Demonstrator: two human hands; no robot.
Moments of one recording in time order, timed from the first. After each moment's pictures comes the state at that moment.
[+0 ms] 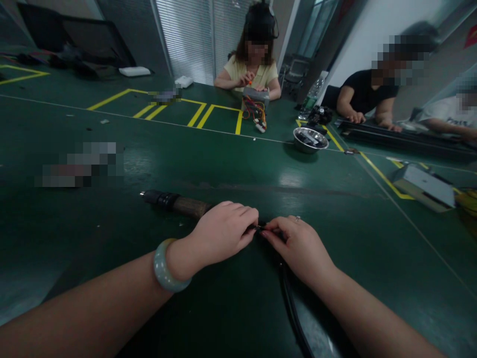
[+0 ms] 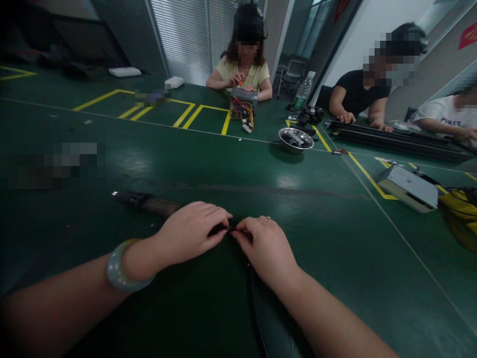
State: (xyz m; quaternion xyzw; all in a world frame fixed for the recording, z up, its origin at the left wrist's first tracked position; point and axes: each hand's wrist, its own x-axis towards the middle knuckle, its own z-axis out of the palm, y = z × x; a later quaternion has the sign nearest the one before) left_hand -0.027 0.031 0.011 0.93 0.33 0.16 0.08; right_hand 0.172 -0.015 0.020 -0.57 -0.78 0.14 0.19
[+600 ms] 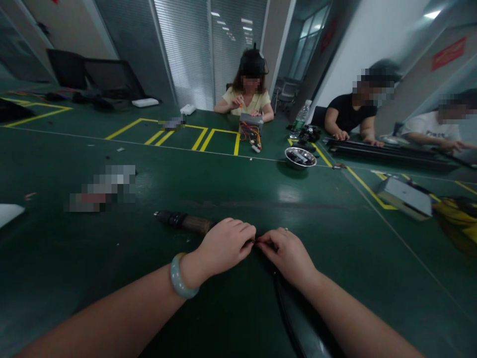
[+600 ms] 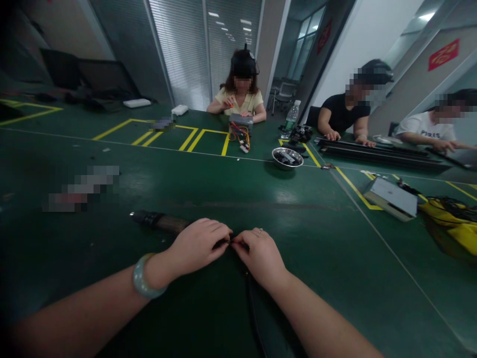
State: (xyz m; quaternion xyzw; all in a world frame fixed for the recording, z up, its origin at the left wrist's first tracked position) left_hand -0.026 0.029 0.018 0.93 0.33 0.15 0.09; right_hand 0.173 -0.011 0.012 -0.54 -0.79 0.16 0.23
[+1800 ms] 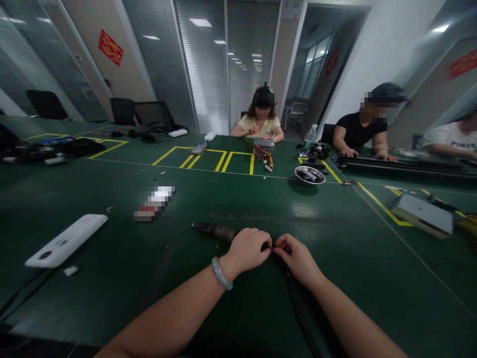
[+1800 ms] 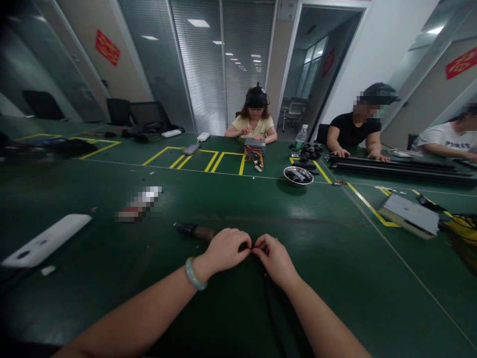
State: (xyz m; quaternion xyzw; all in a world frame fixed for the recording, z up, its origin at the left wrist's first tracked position) left_hand -0.024 0.022 0.030 0.90 0.38 0.19 0.13; right_hand 0.170 -0.010 0.006 -0.57 -0.71 0.29 0.30
